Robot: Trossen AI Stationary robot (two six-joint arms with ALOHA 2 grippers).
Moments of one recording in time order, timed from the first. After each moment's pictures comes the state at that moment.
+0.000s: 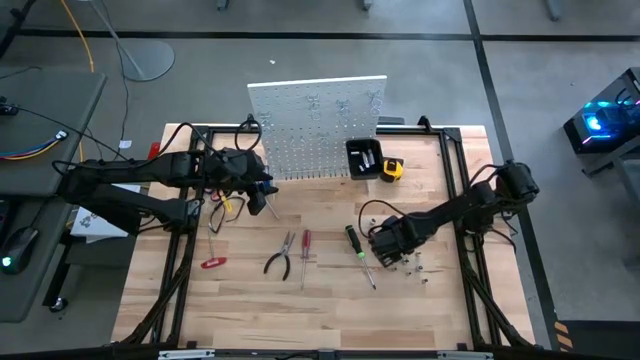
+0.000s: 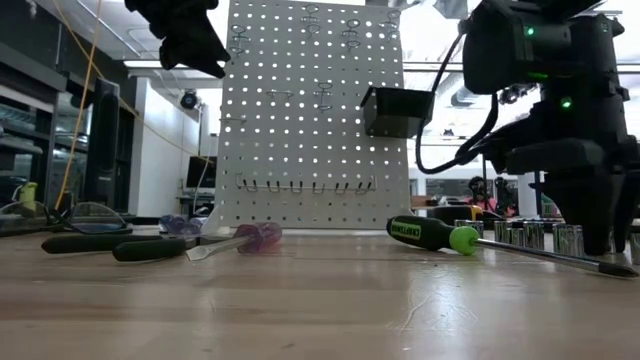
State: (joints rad) left arm 0.10 1.04 0.98 -0.66 -0.17 -0.31; right arm 0.29 1.69 0.83 -0.79 -0.03 1.30
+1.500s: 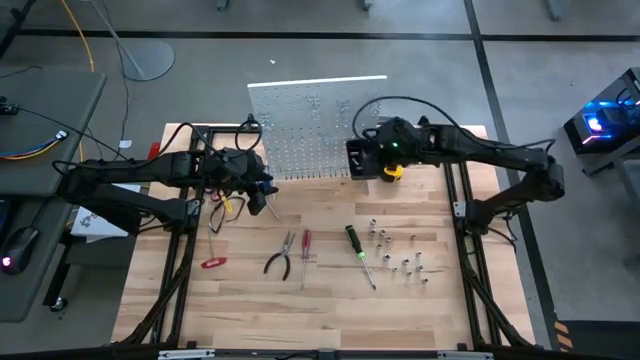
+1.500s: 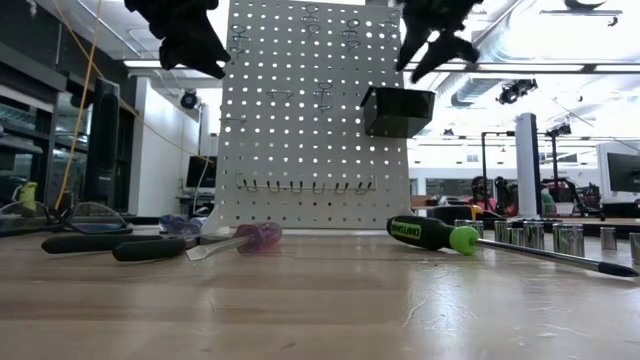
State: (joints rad) left arm 0.10 1.04 0.98 -0.66 -0.17 -0.31; right arm -0.21 1.37 1.39 -0.93 0.22 0.65
